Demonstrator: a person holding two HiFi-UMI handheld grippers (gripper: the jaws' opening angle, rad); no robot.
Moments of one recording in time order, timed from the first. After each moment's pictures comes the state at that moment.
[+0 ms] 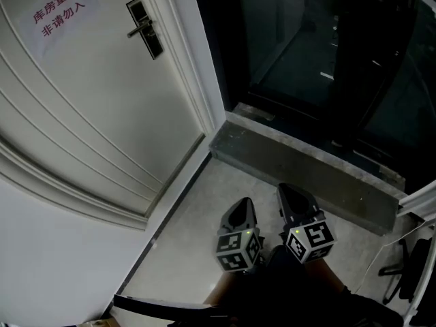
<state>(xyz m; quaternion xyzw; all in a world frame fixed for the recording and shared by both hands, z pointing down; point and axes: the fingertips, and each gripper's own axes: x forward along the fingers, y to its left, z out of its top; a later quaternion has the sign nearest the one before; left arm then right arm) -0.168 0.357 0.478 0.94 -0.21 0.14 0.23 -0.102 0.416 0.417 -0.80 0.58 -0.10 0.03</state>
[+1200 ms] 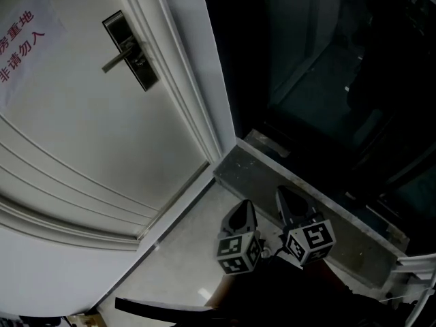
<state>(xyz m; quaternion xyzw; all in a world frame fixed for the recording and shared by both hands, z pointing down) 0.076 0.168 0.487 0.92 -0.29 0.11 0.24 0.151 0.213 0.429 -0.75 0.65 -0.11 0.01</state>
